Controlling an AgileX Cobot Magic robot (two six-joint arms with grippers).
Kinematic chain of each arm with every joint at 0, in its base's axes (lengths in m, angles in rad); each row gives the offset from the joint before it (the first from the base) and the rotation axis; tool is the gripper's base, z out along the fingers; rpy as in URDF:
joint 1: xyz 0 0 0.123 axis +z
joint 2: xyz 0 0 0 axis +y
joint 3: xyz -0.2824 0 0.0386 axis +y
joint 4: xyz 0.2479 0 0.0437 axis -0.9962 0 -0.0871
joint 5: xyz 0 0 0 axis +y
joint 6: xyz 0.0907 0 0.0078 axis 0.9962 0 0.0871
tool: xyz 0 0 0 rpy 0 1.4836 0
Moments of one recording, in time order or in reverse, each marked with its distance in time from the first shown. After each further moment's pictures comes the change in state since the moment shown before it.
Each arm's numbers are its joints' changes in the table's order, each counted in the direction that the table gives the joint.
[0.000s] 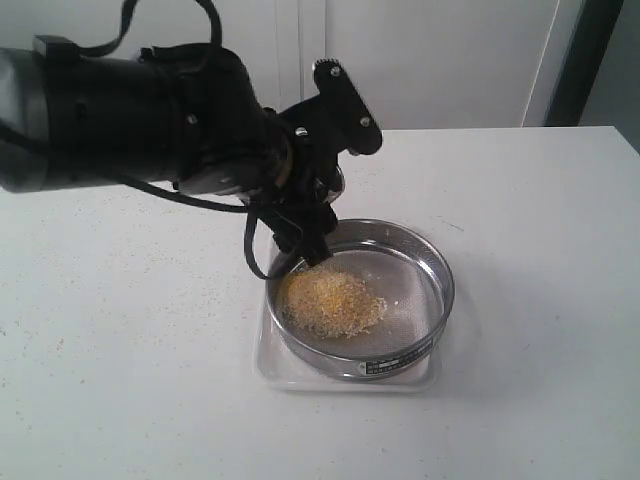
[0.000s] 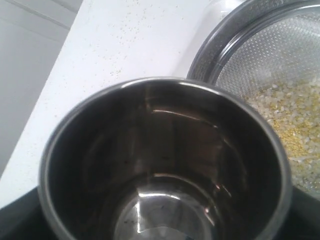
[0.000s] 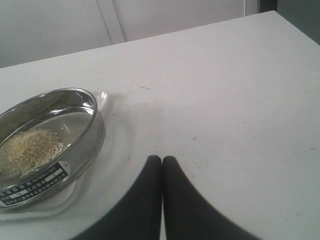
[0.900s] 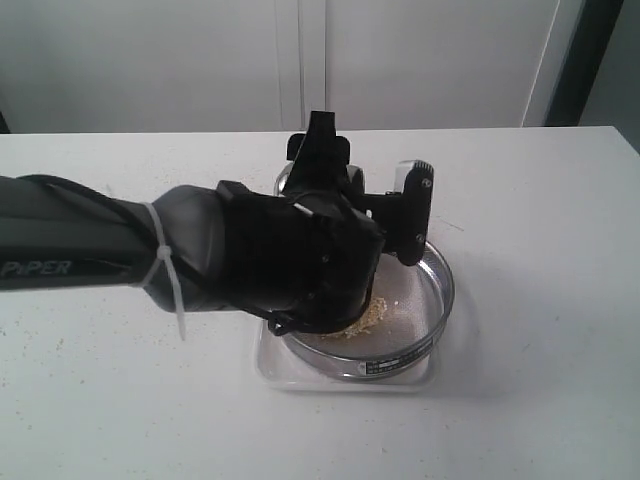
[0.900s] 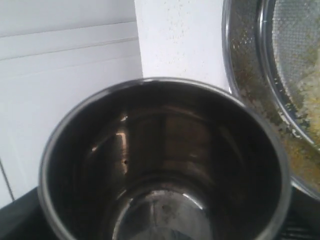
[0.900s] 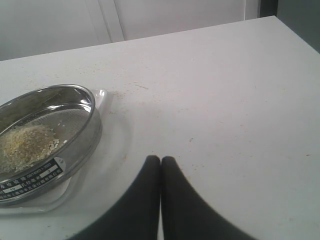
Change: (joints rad) left arm -0.174 0.196 0.000 -0.639 0.242 -0.084; right arm 0.000 0.000 0.000 0.000 0.000 -0.023
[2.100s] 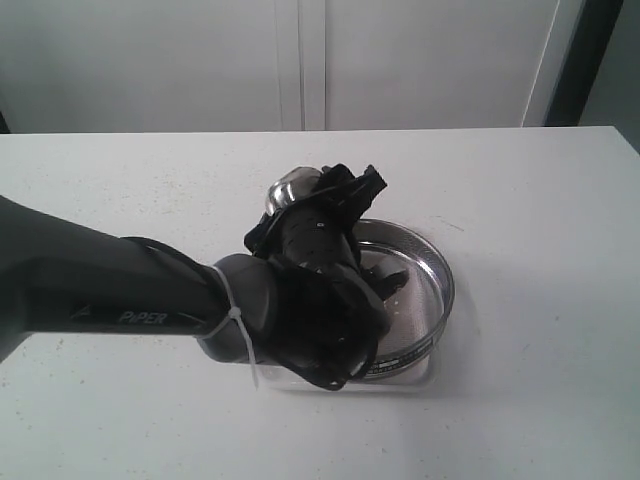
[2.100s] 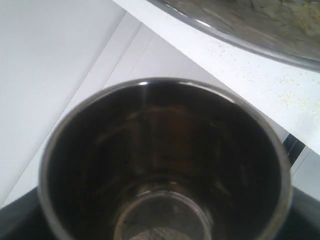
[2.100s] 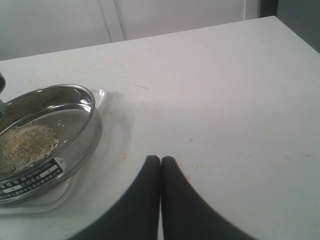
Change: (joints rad) left arm 0.000 0.147 0.040 -0.292 0.165 0.515; right arm 0.000 0.000 0.000 0.000 0.000 0.000
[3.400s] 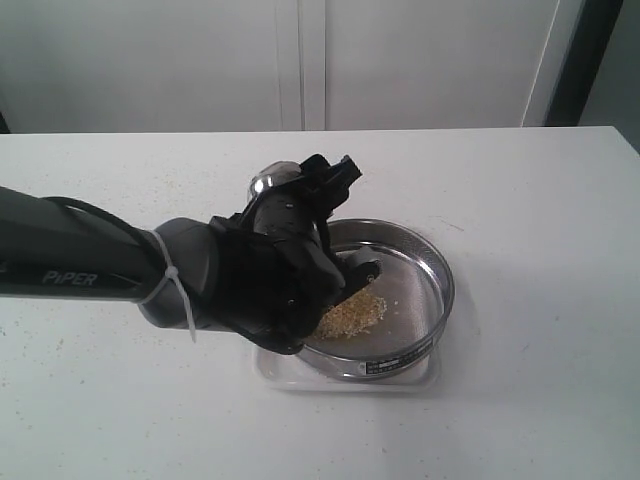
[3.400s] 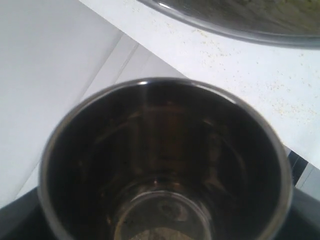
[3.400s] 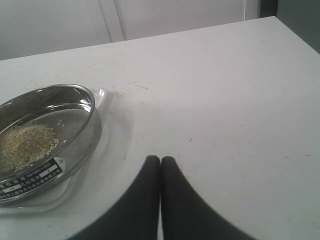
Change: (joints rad) left arm 0.071 -0.093 0.080 -0.002 -0.151 0.051; right arm 0.000 0.000 0.000 0.000 0.000 0.000
